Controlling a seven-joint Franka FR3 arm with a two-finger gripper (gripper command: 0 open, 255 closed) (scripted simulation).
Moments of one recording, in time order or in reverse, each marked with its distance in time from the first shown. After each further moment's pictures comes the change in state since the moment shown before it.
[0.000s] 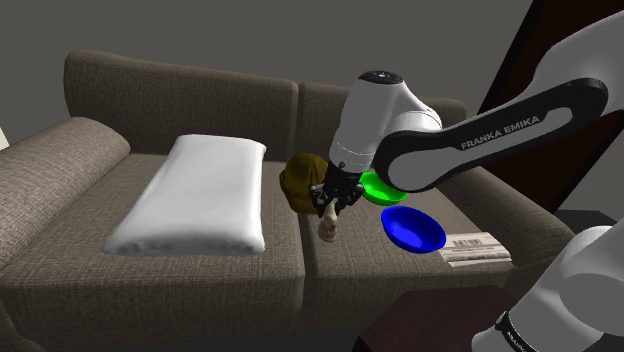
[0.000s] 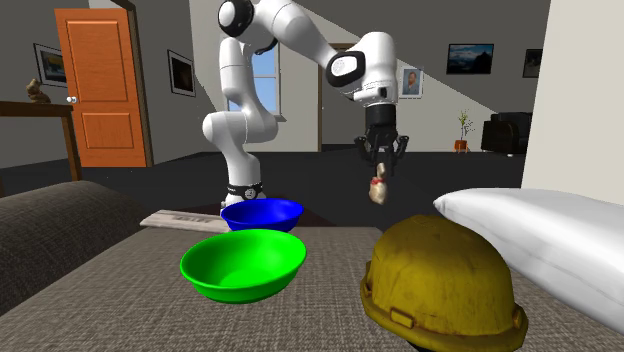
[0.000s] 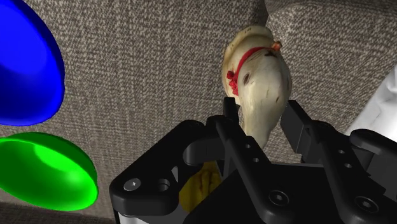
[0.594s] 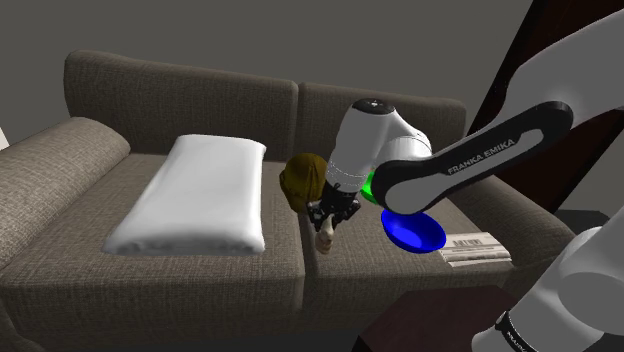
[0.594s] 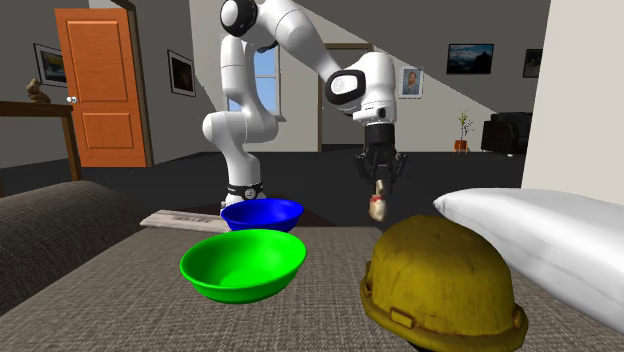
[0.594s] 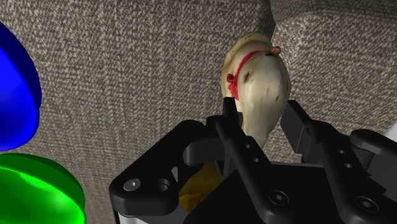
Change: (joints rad) arm -0.018 0.087 0.019 -0.049 -0.082 0.119 0.073
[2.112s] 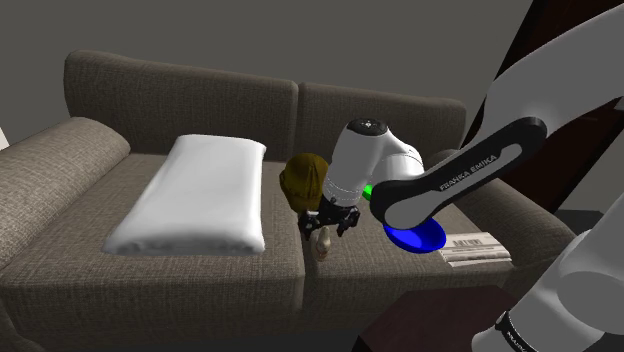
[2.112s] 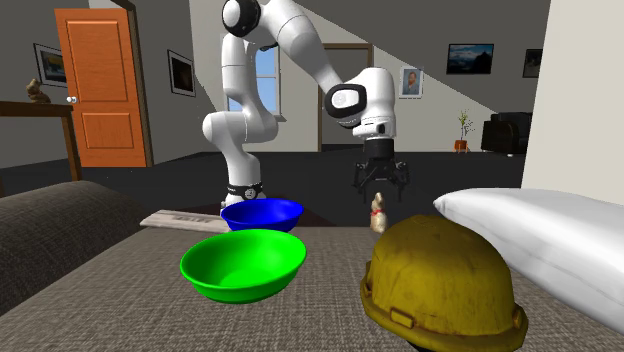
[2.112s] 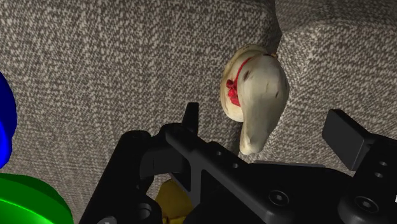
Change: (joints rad) arm -0.013 0.089 0.005 -0.020 -0.107 0.087 0.089
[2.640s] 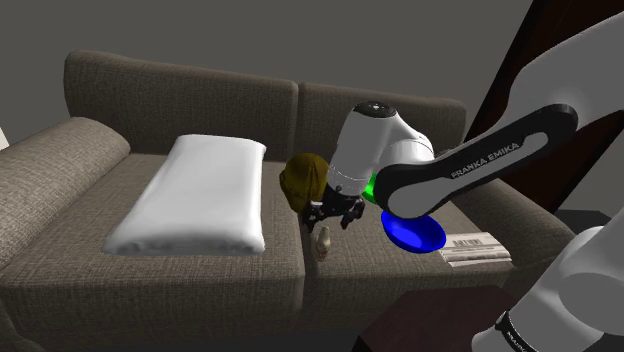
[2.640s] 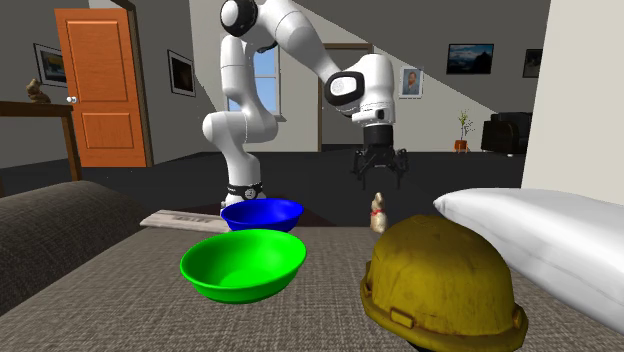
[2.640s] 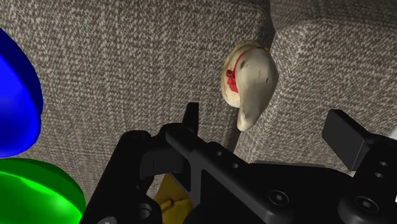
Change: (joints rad) arm 0.022 -0.097 -0.003 0.002 0.112 -0.079 -0.082
